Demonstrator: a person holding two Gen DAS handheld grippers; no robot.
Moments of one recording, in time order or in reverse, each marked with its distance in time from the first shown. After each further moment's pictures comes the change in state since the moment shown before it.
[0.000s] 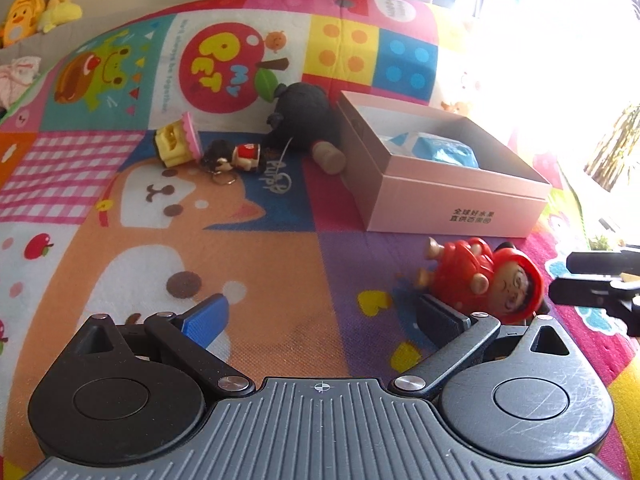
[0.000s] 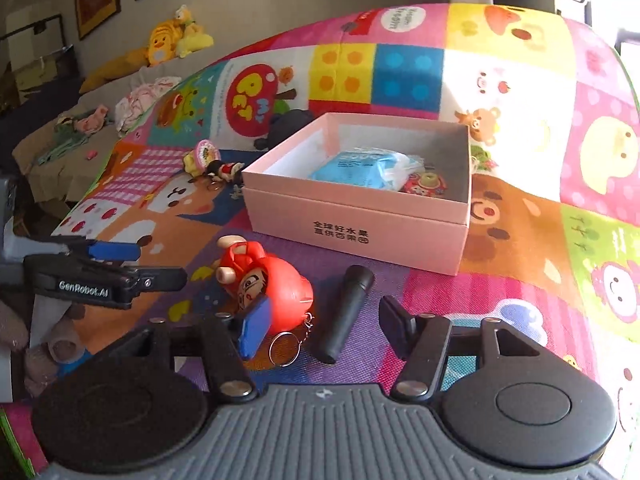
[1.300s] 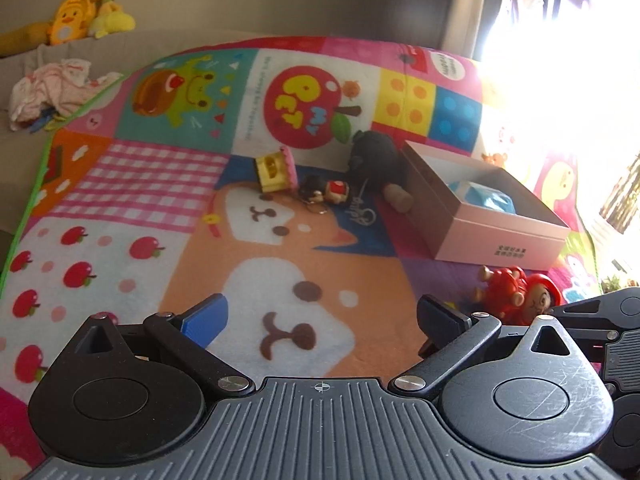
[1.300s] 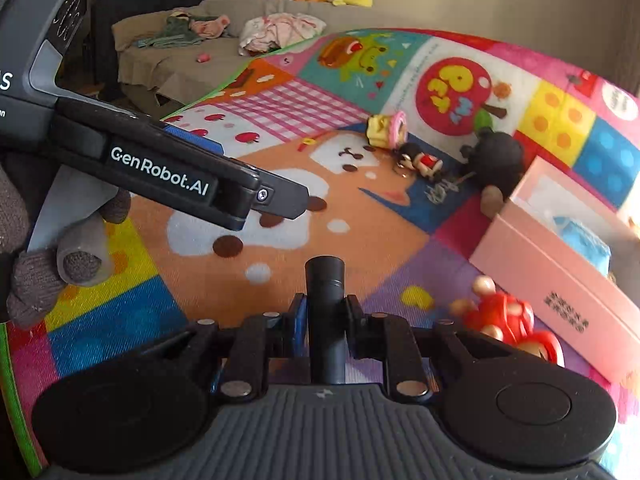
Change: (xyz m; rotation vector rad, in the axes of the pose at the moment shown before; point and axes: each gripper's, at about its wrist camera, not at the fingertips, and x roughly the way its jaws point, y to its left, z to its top) left arm -0.064 0.072 -0.009 -0.097 -0.110 0.075; right arm 0.051 0.184 -0.009 -0.482 0.057 0.133
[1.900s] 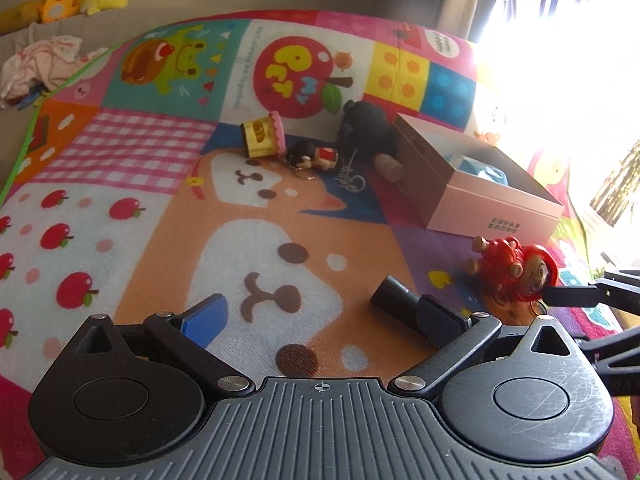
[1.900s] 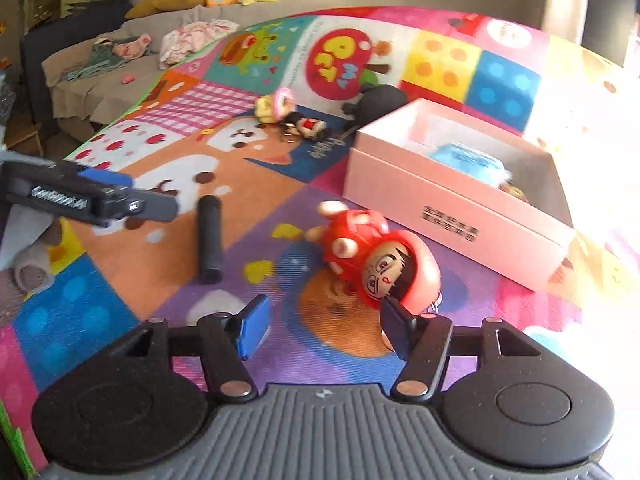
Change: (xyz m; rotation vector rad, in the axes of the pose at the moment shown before) left arm 0.015 -0.010 -0.020 0.005 0.062 -0.055; right arm -0.041 -0.074 -0.051 0.249 0.027 -0.153
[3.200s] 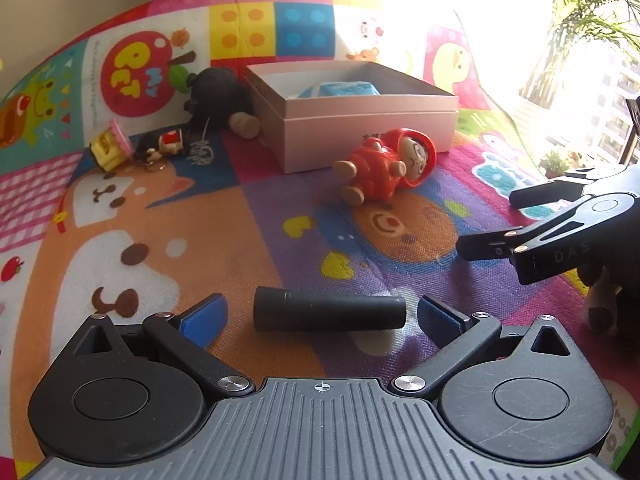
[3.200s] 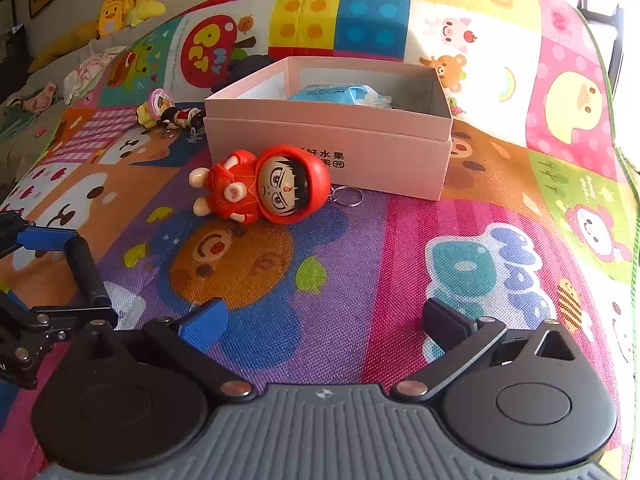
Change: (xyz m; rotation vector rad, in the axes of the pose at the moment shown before) left arm 0.020 -0.084 -0.019 0.337 0.111 -0.131; right arm 0.006 -0.059 -0.040 0.253 0.036 -0.123
